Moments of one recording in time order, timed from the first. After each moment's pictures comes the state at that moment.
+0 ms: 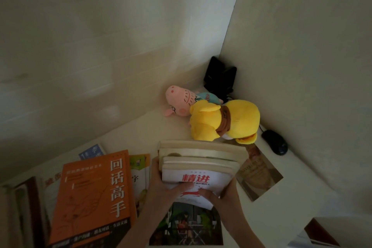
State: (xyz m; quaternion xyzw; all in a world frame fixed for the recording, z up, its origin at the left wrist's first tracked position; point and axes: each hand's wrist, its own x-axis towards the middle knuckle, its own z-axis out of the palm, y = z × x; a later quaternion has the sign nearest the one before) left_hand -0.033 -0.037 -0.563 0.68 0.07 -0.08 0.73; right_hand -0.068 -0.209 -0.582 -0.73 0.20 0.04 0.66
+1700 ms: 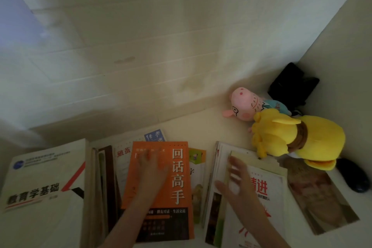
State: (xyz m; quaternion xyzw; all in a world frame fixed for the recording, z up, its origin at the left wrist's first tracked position) left_hand -0.013 0.126 -0.592 0.87 0.29 -0.10 0.38; right_hand -0.031 -0.097 -0.559 -0.84 0.05 0.15 0.52
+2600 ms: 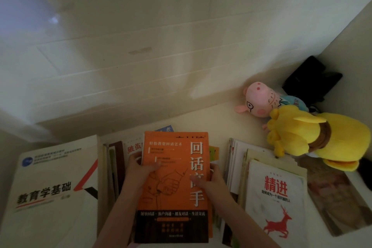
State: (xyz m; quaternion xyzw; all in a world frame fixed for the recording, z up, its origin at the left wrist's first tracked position) left_hand -0.023 0.196 -0.605 0.62 0.44 -0.10 0.64; right_hand -0.013 -0.009 -0.617 -0.67 0.19 0.33 0.64
